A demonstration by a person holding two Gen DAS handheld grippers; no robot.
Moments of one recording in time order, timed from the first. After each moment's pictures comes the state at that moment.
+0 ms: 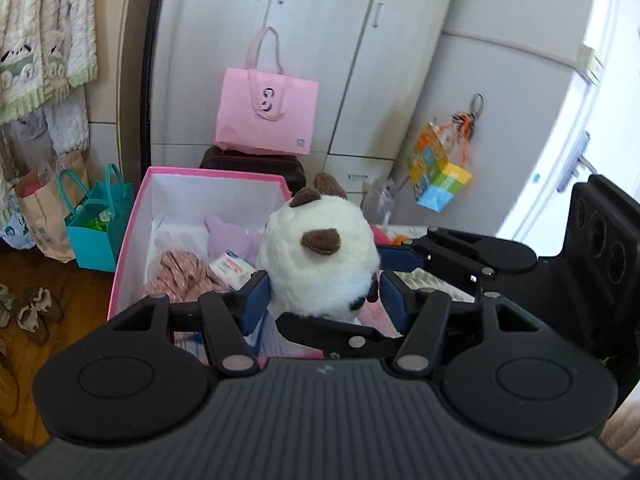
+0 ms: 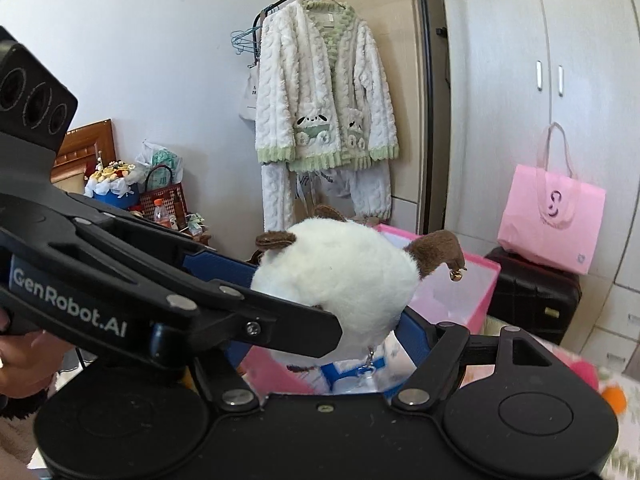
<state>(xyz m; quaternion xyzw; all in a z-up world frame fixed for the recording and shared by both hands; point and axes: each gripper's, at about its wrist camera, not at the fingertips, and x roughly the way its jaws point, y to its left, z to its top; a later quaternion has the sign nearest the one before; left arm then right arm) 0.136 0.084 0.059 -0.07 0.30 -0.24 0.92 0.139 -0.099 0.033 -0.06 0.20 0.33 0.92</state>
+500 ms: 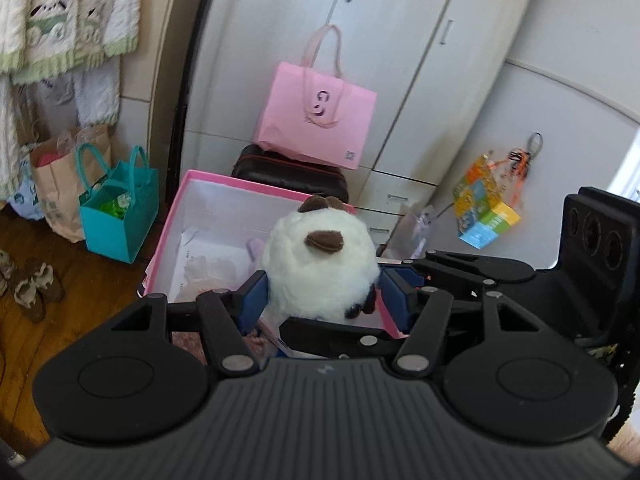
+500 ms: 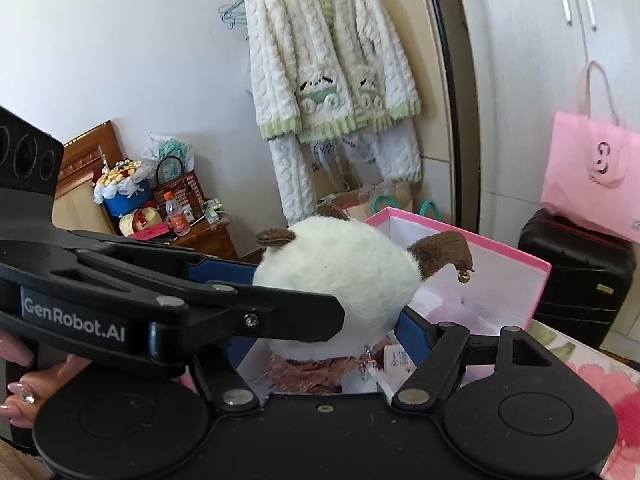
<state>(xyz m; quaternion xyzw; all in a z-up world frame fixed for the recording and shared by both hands) 0.232 0.110 0.026 -0.13 0.31 -0.18 0.92 0.261 -0.084 0.016 -0.02 0.28 0.39 0.88</state>
